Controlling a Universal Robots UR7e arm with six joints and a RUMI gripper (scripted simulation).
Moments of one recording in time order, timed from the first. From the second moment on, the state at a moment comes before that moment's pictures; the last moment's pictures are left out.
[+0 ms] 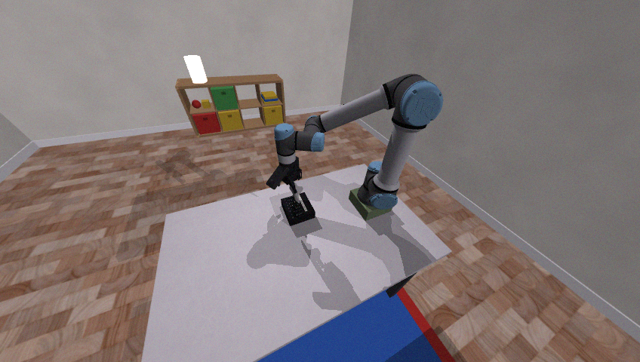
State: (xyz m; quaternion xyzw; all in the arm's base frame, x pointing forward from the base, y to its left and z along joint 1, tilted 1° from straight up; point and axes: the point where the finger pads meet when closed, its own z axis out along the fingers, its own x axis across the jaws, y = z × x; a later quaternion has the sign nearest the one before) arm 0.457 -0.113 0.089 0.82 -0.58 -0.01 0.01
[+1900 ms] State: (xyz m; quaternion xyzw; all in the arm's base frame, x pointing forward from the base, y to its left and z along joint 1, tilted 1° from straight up) arm 0.414 -0.125 0.112 0.10 -0.99 0.01 0.01
